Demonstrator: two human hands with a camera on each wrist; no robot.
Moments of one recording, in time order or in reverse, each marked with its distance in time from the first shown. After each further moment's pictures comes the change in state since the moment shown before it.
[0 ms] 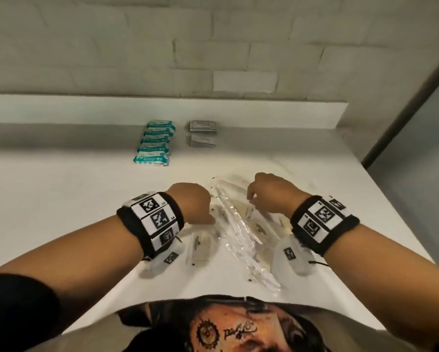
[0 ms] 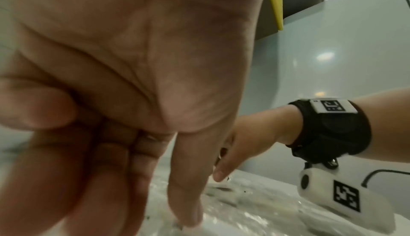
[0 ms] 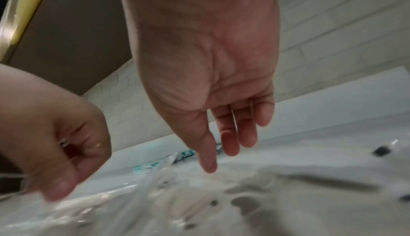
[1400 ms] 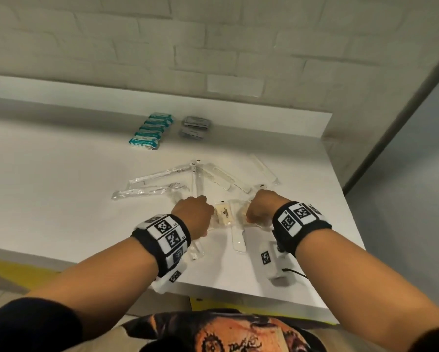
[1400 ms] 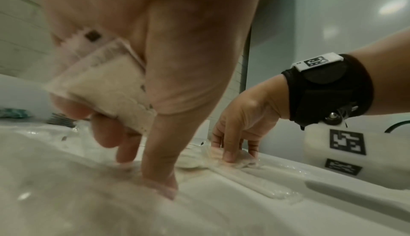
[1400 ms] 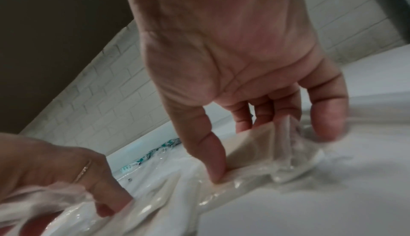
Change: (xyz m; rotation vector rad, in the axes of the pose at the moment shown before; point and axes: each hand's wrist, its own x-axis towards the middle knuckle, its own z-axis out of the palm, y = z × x) left_hand -0.028 0.147 0.028 -0.152 0.104 -0.189; right_hand -0.065 0.072 0.031 0.344 -0.242 0.230
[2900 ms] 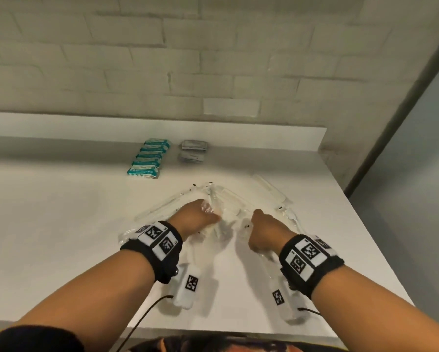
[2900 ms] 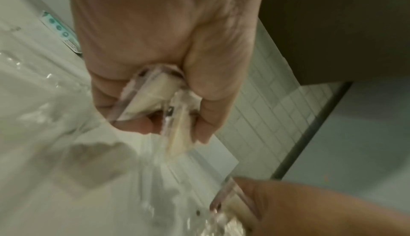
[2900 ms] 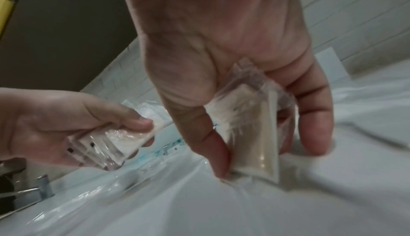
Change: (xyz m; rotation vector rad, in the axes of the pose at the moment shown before) left_hand 0.050 -0.070 -0.014 -1.114 0.099 -0.064; right_hand -0.001 -0.038 0.022 0.026 0.167 0.045
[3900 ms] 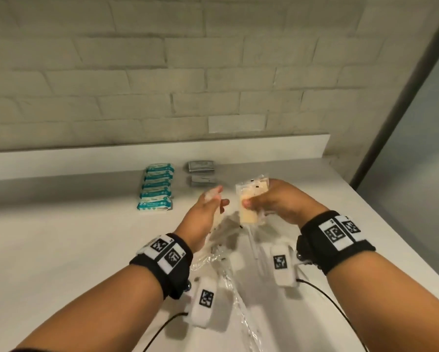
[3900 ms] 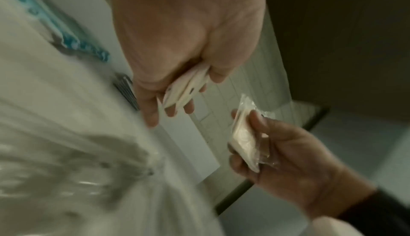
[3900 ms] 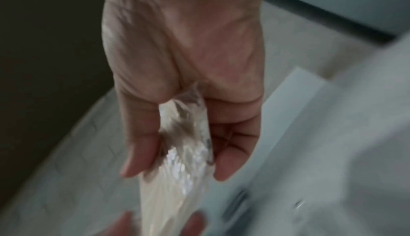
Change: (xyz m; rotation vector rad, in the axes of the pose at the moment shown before) left_hand 0.047 -0.008 -0.084 -0.572 -0.179 0.159; right_hand 0.025 -0.090 -0.078 1.044 0.006 -0.362
